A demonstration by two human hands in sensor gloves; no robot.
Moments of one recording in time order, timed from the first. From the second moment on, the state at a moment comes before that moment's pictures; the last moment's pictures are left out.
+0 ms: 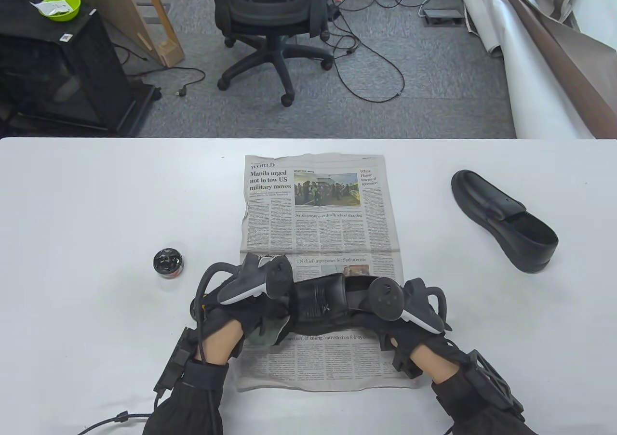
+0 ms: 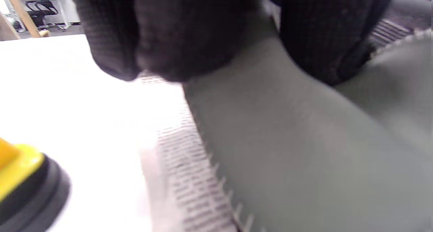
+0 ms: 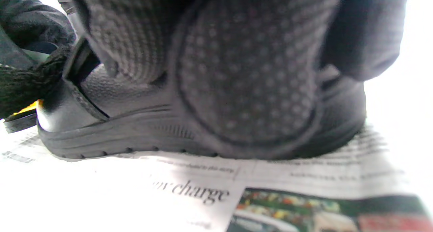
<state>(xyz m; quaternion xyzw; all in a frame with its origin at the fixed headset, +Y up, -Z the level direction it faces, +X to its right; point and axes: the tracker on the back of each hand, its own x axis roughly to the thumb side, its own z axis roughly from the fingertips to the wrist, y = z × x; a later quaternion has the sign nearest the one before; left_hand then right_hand) -0.122 -0.708 -0.293 -0.17 -0.14 -0.04 0.97 0.141 -0.733 -0.268 0.14 0.06 0.98 0.09</state>
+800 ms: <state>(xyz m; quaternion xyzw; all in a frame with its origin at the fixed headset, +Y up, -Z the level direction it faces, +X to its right) -0.050 -0.714 -0.262 -0.14 -0.19 -0.03 0.97 0.141 -0.732 -0.269 0.14 0.06 0.98 0.08</state>
